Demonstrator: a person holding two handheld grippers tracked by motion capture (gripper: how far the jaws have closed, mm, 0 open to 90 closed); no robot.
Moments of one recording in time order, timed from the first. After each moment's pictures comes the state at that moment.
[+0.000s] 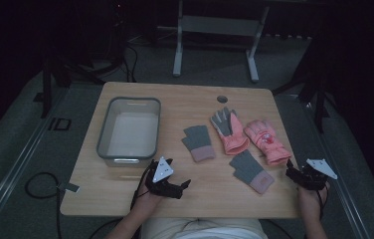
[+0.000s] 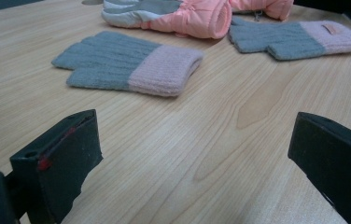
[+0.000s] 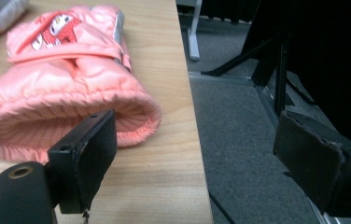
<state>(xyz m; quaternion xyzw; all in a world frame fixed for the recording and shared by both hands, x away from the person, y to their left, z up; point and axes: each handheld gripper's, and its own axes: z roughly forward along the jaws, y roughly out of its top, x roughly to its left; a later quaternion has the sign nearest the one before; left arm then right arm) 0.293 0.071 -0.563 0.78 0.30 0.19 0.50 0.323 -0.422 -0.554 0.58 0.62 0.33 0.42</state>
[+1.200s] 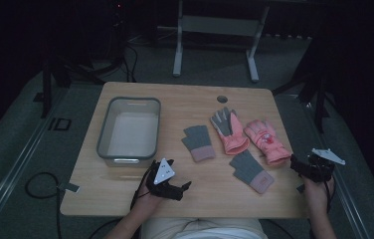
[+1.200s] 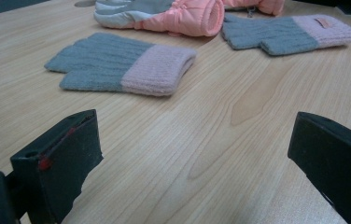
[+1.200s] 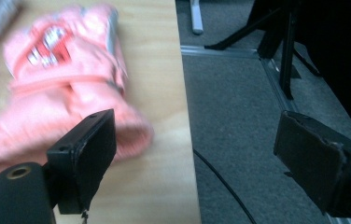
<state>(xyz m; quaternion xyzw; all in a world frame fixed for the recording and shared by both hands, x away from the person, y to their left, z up) 0.291 0.069 -0.563 0.79 0.29 0.20 0.50 0.337 -0.427 -0.517 0.61 0.63 0.30 0.37</state>
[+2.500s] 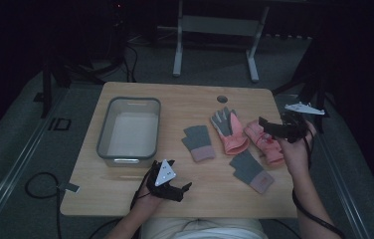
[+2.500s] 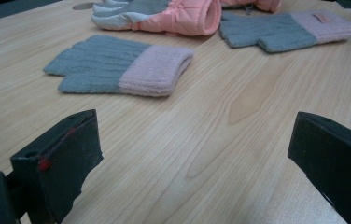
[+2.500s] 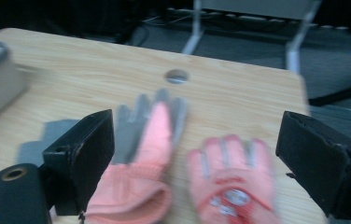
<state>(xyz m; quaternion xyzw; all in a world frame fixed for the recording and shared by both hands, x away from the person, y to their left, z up) 0.288 0.066 -0.563 0.80 0.27 0.21 0.49 0.399 -0.320 -0.402 0.50 0.70 0.41 0.29</state>
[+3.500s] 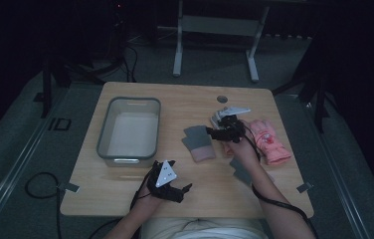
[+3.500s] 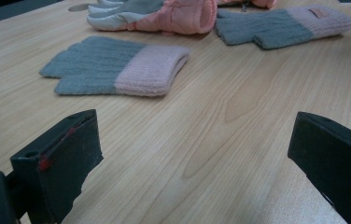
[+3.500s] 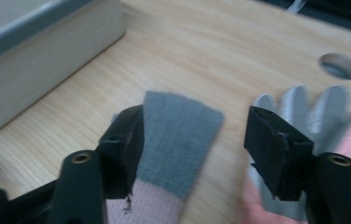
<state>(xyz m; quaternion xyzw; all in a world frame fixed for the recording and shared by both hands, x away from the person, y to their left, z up) 0.287 0.065 -0.563 0.80 0.26 0.21 0.49 0.441 -0.180 -0.472 0.39 0.82 0.38 0.18</state>
